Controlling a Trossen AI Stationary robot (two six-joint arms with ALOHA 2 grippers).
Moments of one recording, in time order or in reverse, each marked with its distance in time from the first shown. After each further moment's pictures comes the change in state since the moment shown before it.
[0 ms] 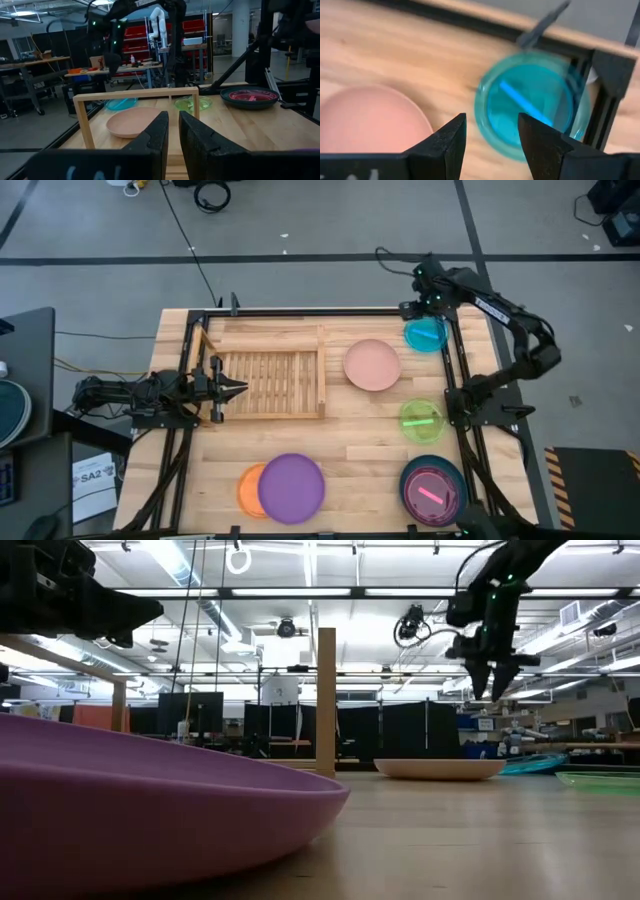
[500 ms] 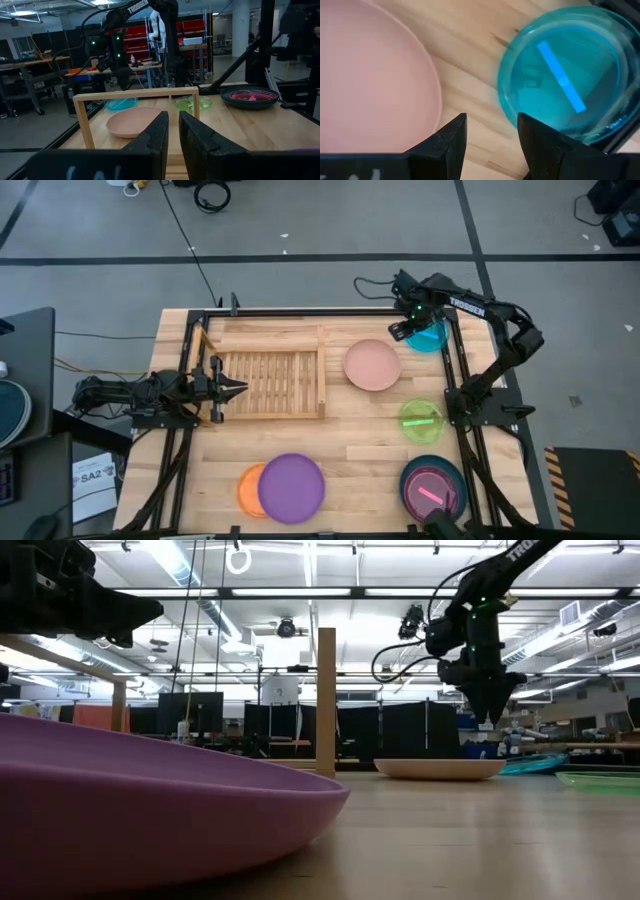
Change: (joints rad) left arm 0.000 0.000 0.000 -0.001 0.000 0.000; right arm 0.143 0.160 -0.001 -0.088 -0.012 -0.097
